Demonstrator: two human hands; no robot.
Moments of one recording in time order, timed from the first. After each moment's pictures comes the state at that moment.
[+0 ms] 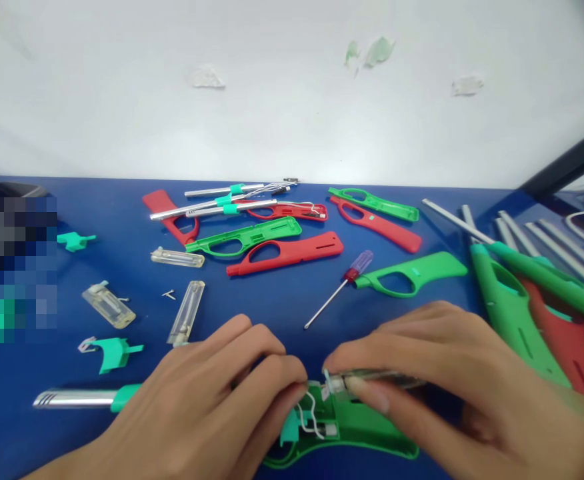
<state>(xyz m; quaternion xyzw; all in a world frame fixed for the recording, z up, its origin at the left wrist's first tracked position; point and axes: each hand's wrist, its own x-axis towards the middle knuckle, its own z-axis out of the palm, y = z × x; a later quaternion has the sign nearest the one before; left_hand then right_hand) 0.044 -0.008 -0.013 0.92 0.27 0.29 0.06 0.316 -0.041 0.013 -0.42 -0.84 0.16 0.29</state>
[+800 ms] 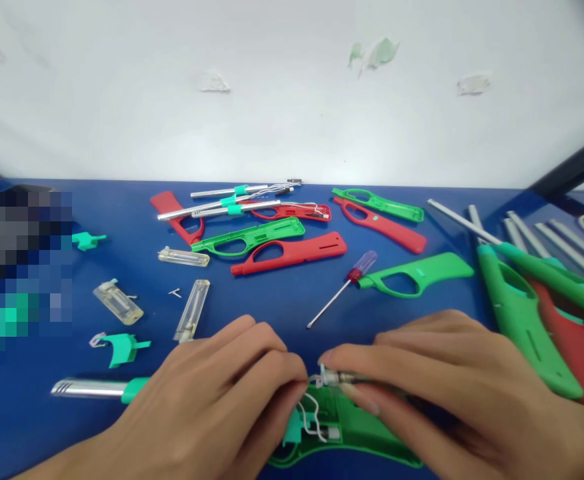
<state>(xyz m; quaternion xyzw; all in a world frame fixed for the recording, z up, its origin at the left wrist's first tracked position) 0.042 -0.010 -0.012 0.92 0.27 0.29 0.07 0.318 -0.053 0.006 -0.43 -0.84 0.12 0.30</state>
